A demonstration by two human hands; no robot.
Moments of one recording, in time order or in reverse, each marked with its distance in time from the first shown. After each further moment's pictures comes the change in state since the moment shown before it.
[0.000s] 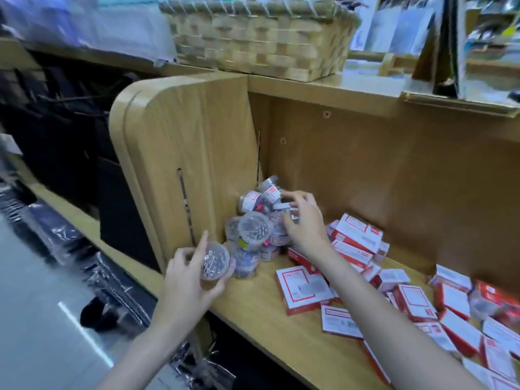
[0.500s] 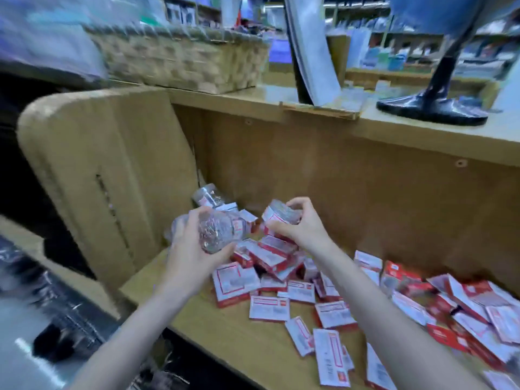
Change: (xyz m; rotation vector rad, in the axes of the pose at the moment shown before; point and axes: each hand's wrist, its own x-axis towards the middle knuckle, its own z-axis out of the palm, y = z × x) left_hand 0.027 0.131 0.031 -0.327 0.097 0.086; right_hand -0.046 0.037 -0.116 0.355 0.008 0.361
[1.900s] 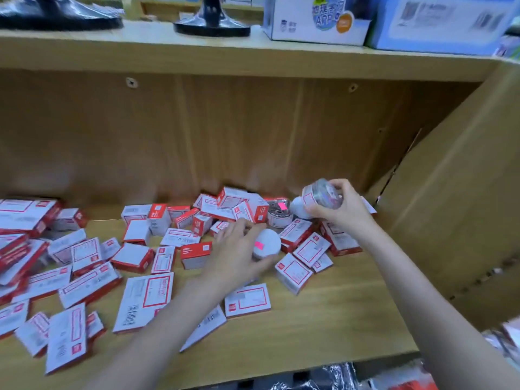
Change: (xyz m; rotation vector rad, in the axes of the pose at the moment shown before) left_hand -0.152 0.226 0.305 0.164 -0.850 0.573; right_hand -0.225 0.143 -0.390 -0.314 0.608 0.275
